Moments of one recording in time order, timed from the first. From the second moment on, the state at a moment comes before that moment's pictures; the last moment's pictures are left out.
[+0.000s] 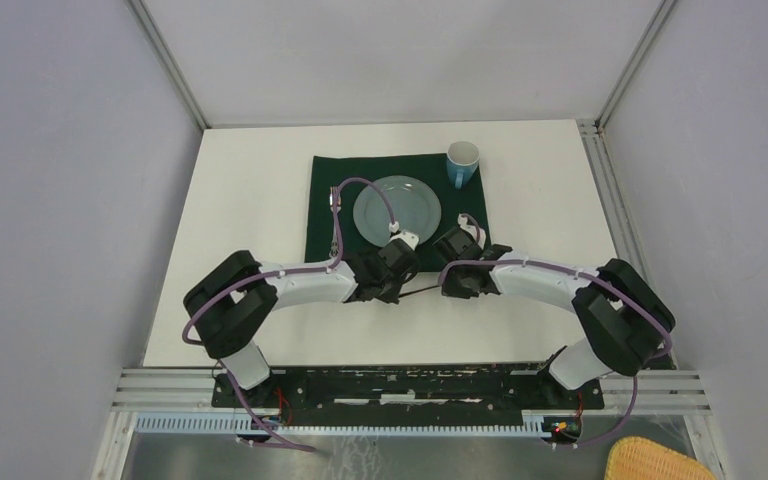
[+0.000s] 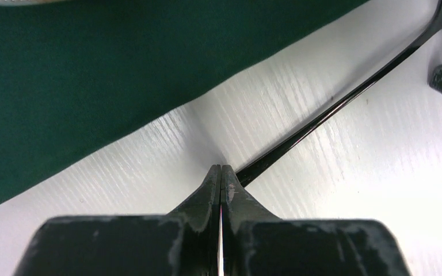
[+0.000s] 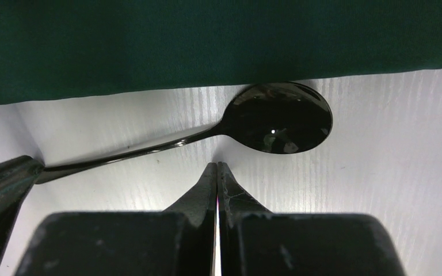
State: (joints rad) left arm -0.96 1.68 0.91 -0.26 -0.25 -0.43; right arm 0.73 1.52 0.77 -0.41 0.20 0.84
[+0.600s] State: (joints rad) left arm -1.01 1.65 0.91 -0.36 -0.22 -0.49; right arm 0.72 1.53 0.78 -0.38 0.19 0.84
